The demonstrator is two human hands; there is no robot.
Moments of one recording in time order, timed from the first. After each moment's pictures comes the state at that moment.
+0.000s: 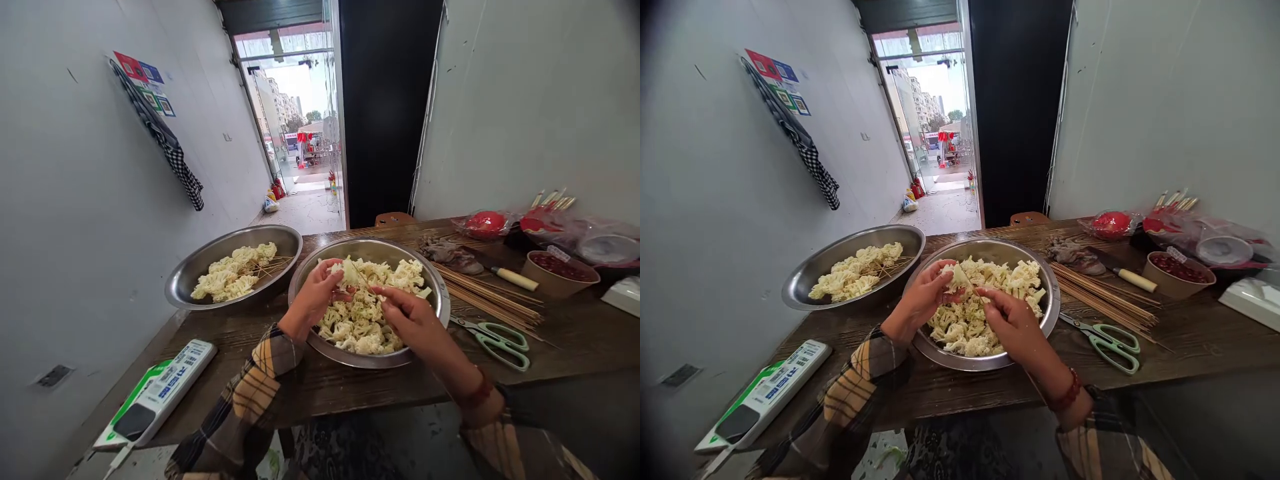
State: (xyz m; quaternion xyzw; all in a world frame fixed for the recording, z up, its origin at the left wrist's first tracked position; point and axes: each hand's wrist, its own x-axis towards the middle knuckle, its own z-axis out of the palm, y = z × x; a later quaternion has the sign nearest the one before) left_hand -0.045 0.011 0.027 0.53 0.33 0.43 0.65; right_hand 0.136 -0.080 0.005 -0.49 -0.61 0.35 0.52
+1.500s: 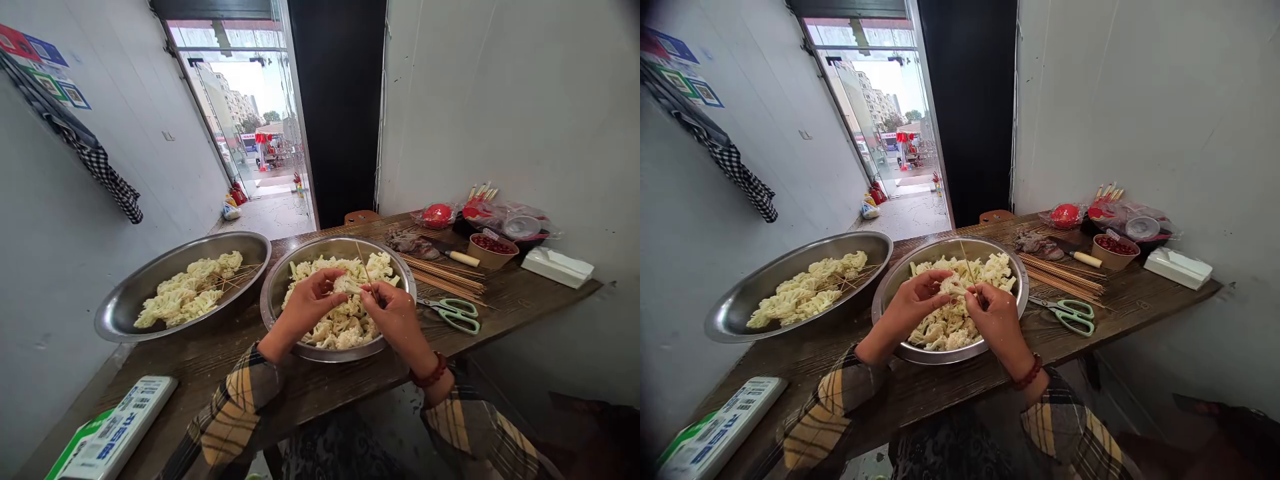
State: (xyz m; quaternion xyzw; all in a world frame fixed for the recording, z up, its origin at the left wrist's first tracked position) left_hand -0.035 -0.007 0.027 0.72 0.29 0.37 0.51; right_hand 0.124 -0.084 -0.001 -0.59 -0.56 0.14 0.57
